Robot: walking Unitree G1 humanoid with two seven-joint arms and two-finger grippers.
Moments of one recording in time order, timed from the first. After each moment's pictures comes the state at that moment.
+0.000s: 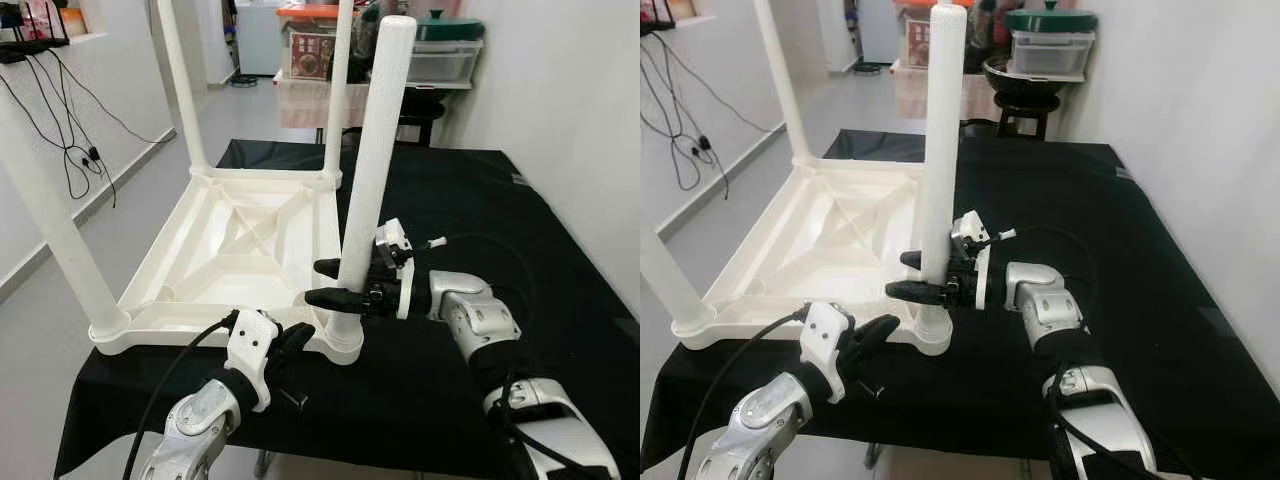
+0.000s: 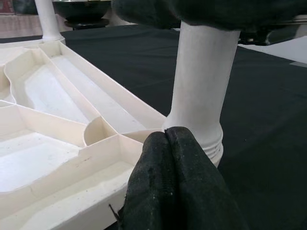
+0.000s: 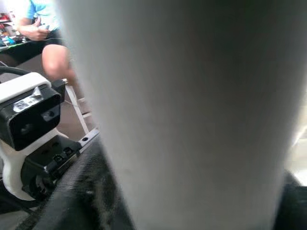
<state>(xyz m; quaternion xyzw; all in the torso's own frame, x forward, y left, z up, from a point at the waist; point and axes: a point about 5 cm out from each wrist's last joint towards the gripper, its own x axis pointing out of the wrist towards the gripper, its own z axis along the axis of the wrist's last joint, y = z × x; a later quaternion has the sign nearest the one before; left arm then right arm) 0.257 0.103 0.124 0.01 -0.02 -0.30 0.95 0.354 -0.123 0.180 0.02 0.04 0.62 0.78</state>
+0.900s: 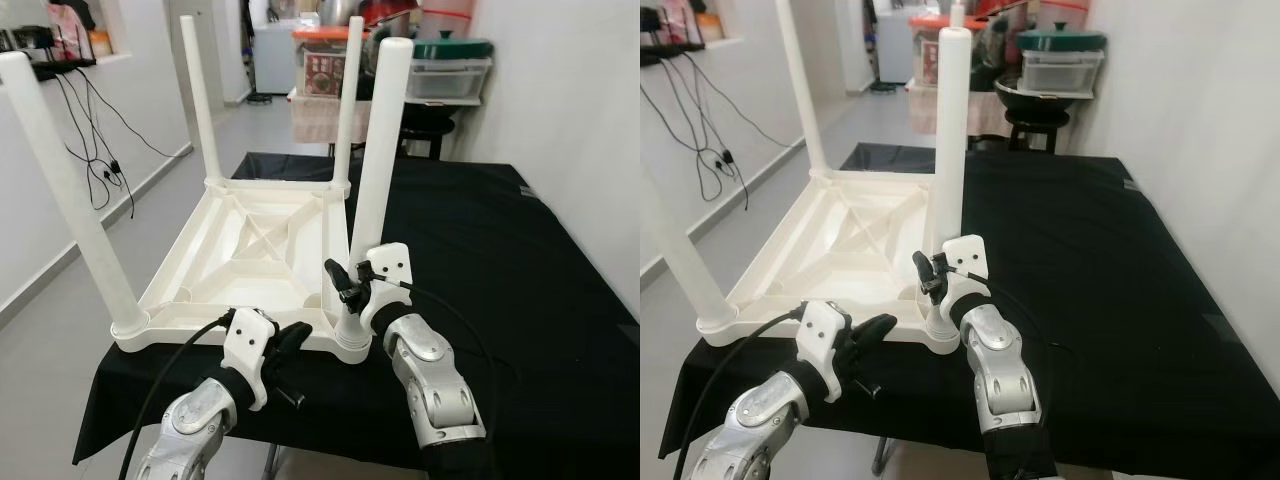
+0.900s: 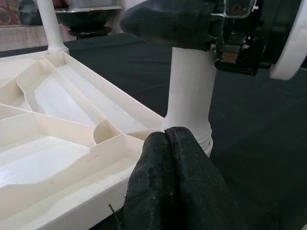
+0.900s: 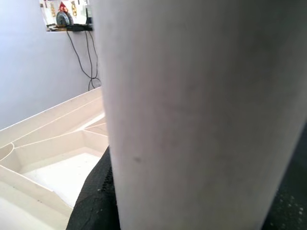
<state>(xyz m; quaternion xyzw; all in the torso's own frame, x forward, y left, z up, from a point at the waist) 0.259 0.106 0.123 0.01 -0.02 -0.30 0.95 0.322 -0.091 0.158 -0.02 -0.02 0.18 0.98</state>
